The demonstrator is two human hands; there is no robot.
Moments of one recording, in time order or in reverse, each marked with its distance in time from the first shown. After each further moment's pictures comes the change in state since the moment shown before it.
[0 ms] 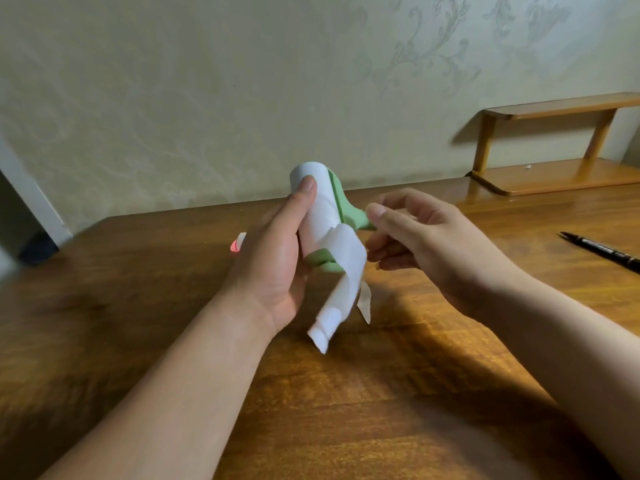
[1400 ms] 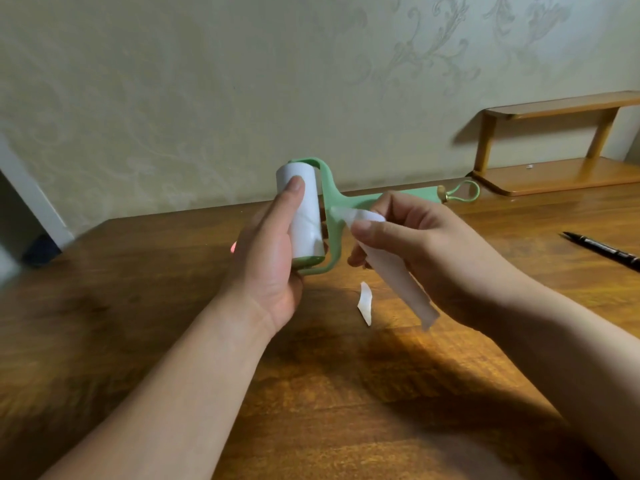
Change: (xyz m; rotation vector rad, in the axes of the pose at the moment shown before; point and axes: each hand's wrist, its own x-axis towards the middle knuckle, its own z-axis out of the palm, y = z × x) left_hand 0.007 -0.003 -0.005 -0.044 0.089 0.123; right_hand -0.009 -0.009 0.002 0.088 -0.195 -0.124
